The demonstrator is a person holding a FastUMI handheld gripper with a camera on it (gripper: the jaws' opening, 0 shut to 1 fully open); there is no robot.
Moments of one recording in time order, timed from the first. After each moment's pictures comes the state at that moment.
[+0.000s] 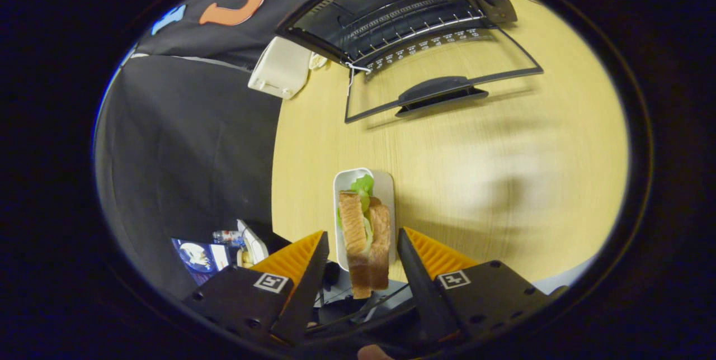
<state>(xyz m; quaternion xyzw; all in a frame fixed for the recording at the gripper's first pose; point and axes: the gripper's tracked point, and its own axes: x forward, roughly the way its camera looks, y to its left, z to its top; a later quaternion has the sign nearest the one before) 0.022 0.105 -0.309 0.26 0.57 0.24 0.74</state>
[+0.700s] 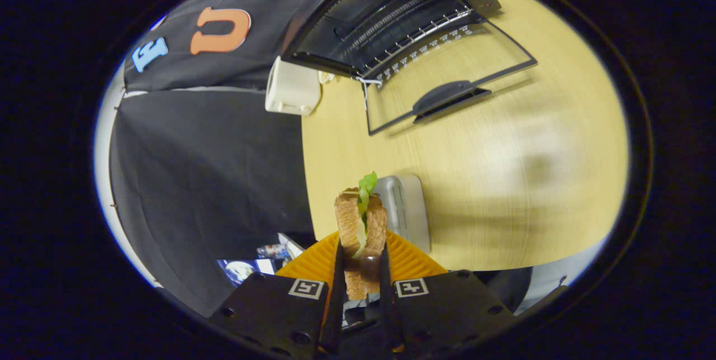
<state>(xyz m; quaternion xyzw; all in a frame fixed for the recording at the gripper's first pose) 0.041 0.099 -0.231 0.39 0.54 0.25 0.70</state>
